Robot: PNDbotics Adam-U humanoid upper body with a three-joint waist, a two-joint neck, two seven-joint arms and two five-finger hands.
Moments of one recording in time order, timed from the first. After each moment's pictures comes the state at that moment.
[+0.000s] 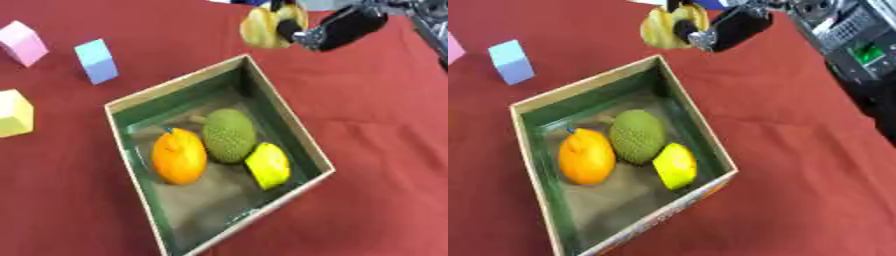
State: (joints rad) left arm -0.25 0.44 0.09 -1.98 0.02 -0.19 0.50; right arm -1.01 -0.84 0.46 -1.87 0.35 0.03 0.52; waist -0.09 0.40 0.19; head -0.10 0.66
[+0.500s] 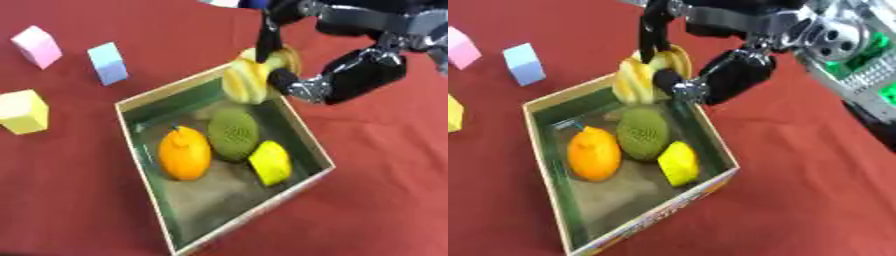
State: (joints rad) left arm -0.24 0.44 0.09 -1.98 0.02 -0.19 0.49; right arm -0.98 -0.83 0.55 -1.98 0.32 0.05 0.56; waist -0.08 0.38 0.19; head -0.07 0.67
